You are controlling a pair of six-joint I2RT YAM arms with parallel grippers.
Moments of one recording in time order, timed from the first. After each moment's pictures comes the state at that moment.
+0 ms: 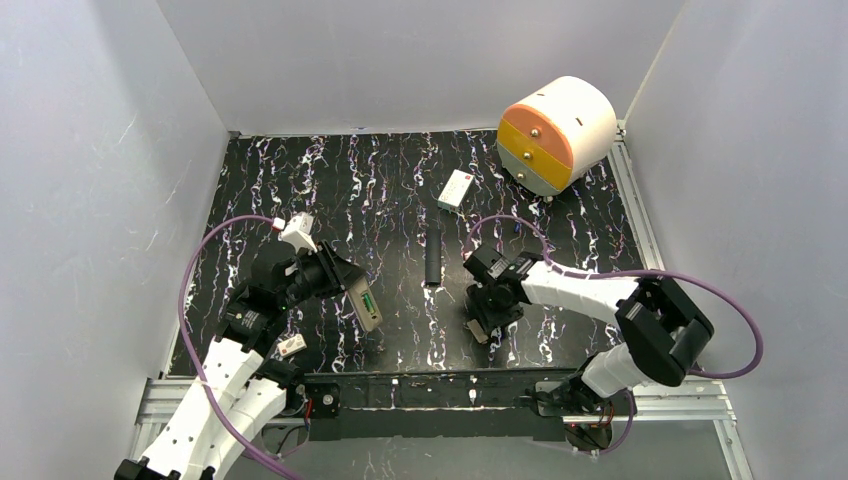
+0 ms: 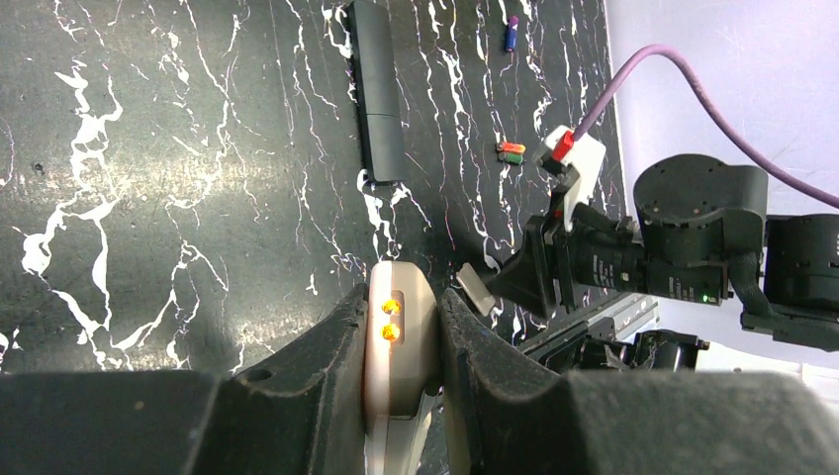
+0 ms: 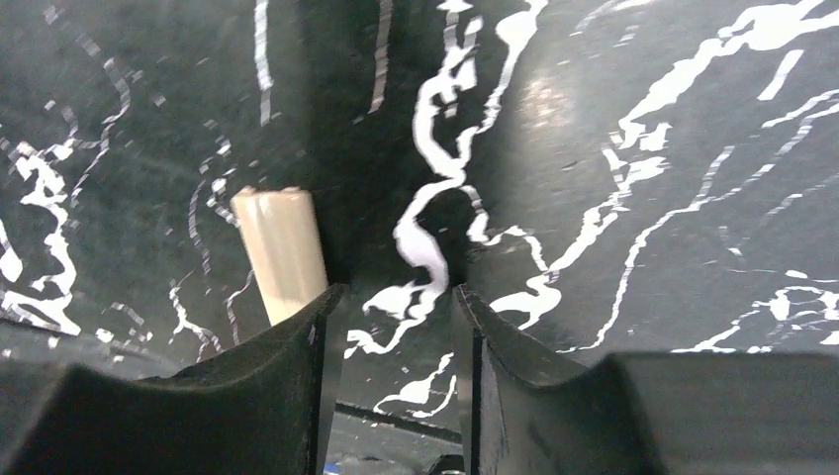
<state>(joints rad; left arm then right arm) -0.36 0.63 0.63 -0.48 0.27 -0.70 0.84 1.47 0.80 -0.69 0.05 0.40</state>
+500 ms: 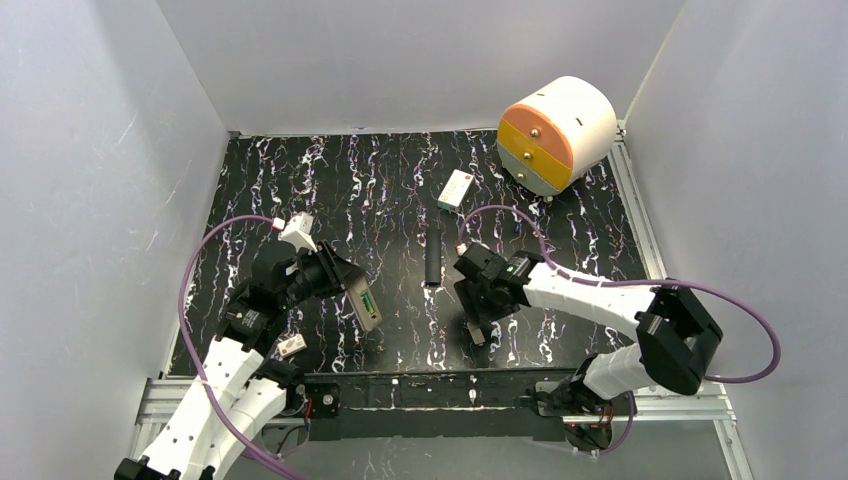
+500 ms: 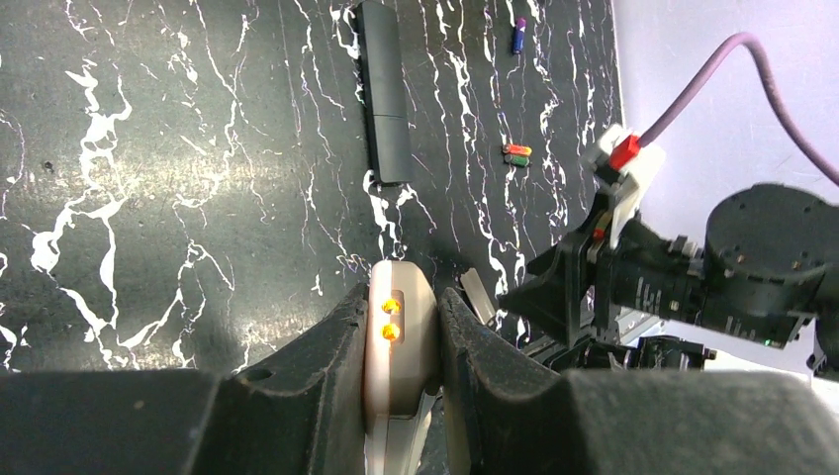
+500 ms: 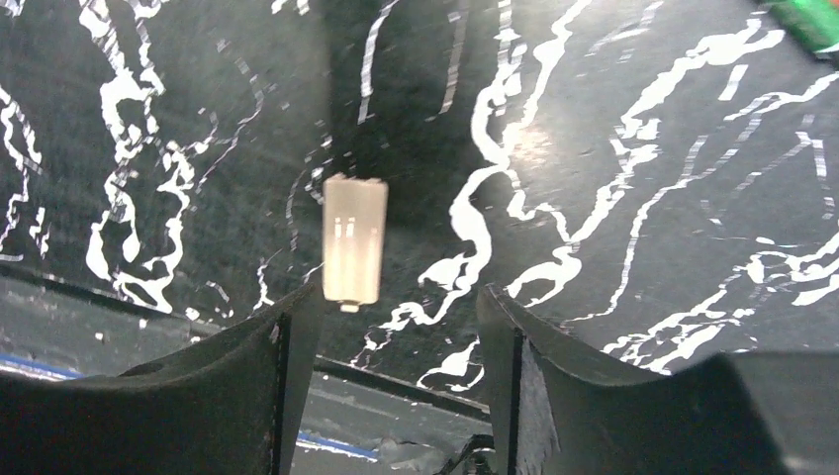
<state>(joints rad) -0.35 0.64 0.63 -0.48 0.26 -0.70 0.92 1.40 0.89 -0.77 0.11 0.48</state>
